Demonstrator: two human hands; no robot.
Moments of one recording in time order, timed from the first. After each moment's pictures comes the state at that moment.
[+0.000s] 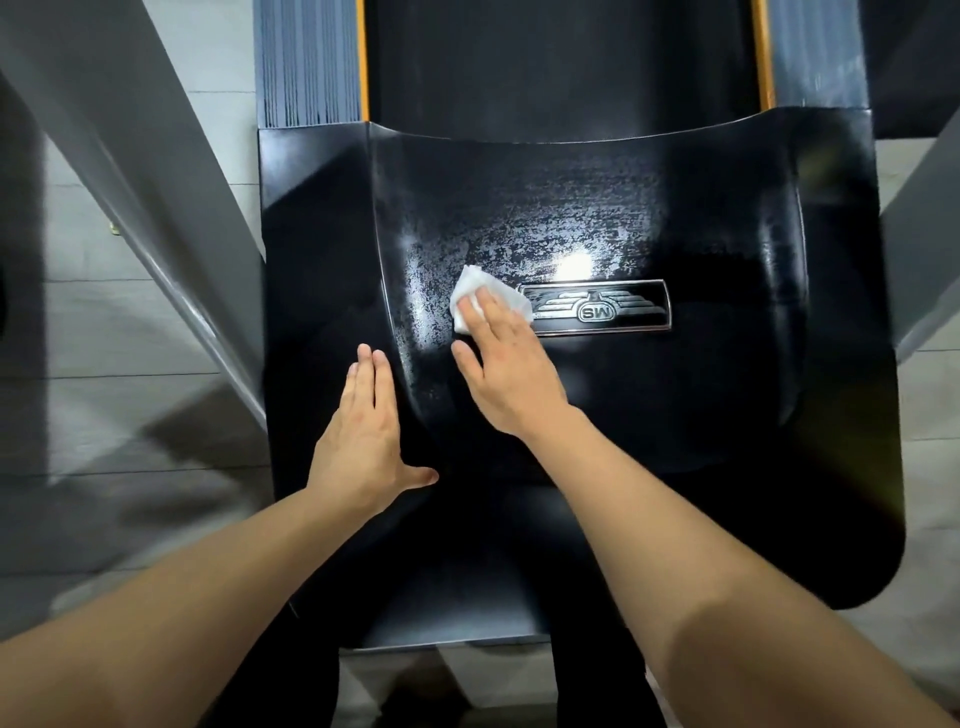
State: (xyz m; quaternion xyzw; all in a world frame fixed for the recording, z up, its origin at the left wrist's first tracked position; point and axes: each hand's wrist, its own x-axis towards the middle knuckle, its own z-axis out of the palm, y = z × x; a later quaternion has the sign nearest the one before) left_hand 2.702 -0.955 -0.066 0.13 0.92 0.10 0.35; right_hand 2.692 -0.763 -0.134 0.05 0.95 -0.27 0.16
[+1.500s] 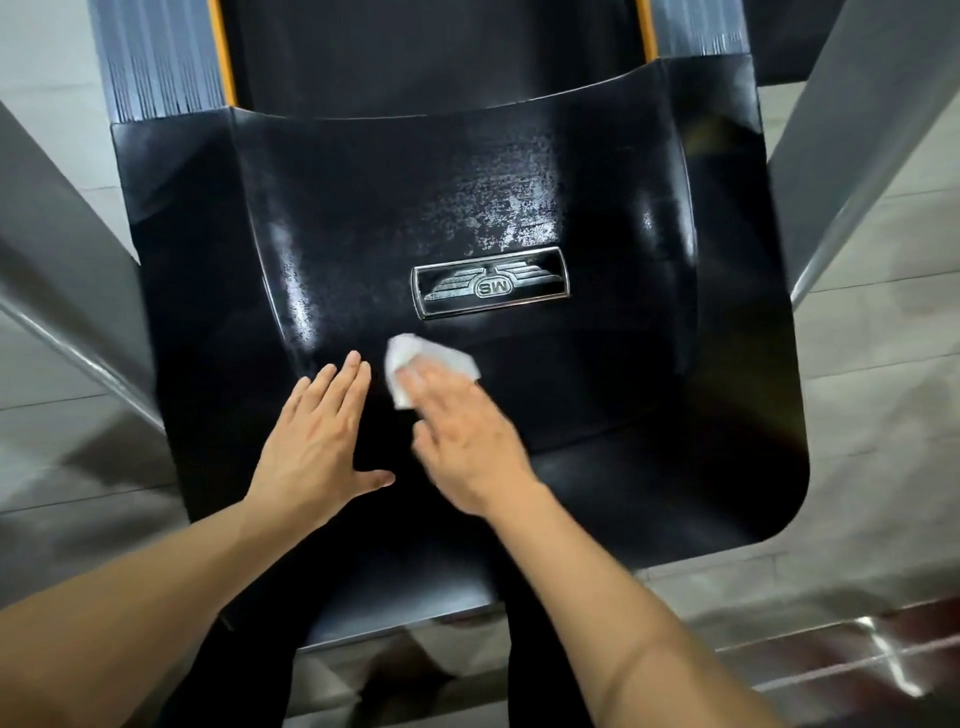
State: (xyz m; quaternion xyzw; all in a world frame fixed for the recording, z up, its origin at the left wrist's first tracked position) left_hand 2.716 -0.910 -0.061 0.28 0.91 -0.01 0.32; right_hand 2.795 -0.735 -0.112 0.02 0.95 -0.29 0.11
